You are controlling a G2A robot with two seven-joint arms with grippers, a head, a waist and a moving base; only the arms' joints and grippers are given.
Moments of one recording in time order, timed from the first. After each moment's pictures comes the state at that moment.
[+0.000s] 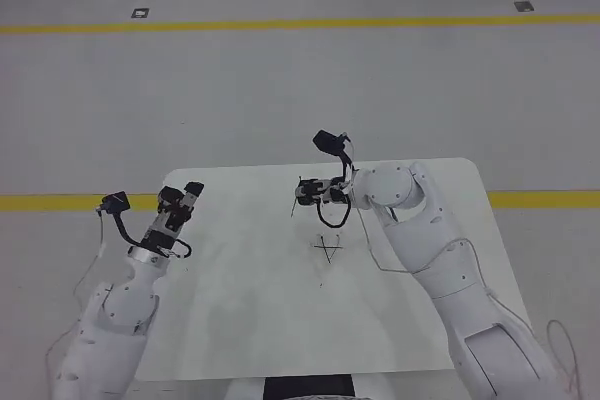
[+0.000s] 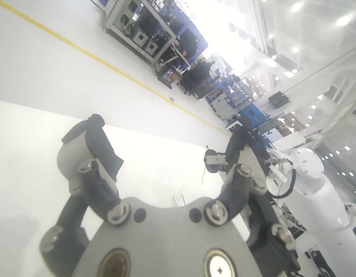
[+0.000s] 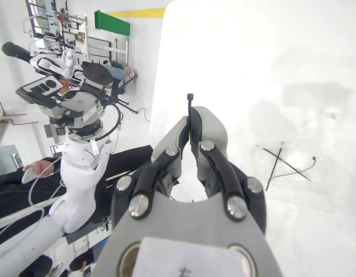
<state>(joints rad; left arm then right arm) 1.66 -1.13 -1.53 -1.72 0.36 -0.34 -0.02 -0.91 -1.43 1.10 -1.32 -0.46 0.16 1.09</state>
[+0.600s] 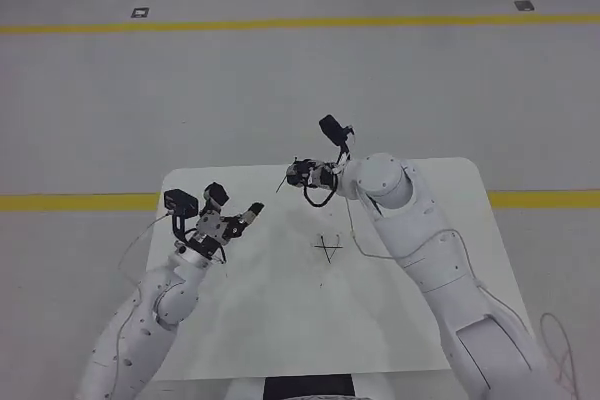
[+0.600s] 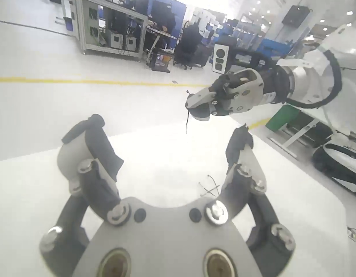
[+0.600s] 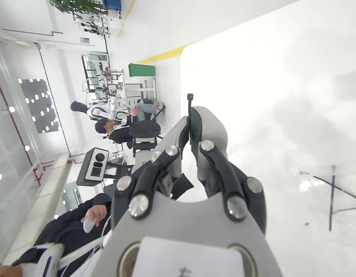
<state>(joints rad) 1.53 -1.11 -1.26 -1.61 0.89 -0.34 0.23 -0.87 -1.47 1.06 -1.24 -0.26 0.34 0.84</state>
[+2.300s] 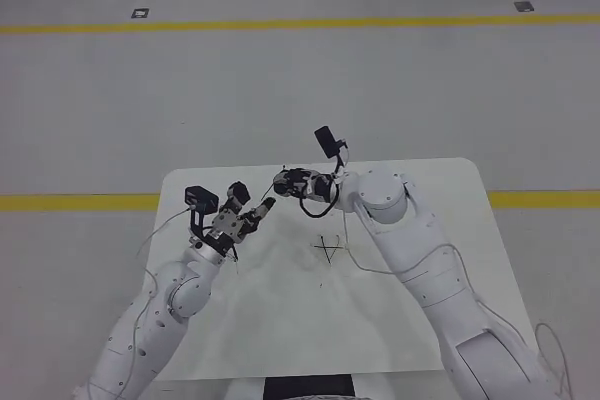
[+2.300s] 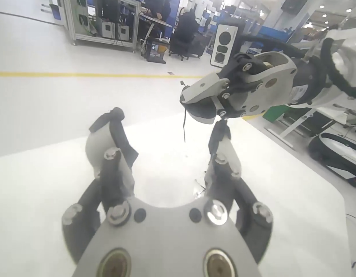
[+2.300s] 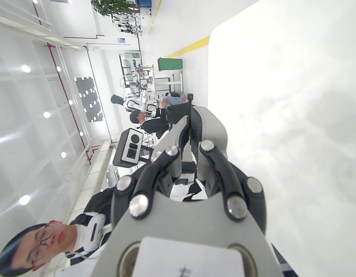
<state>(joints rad) 1.46 -1.14 -1.17 -1.55 0.92 -0.32 0.20 -0.95 -1.47 1.06 -1.32 -0.06 0.31 0.80</state>
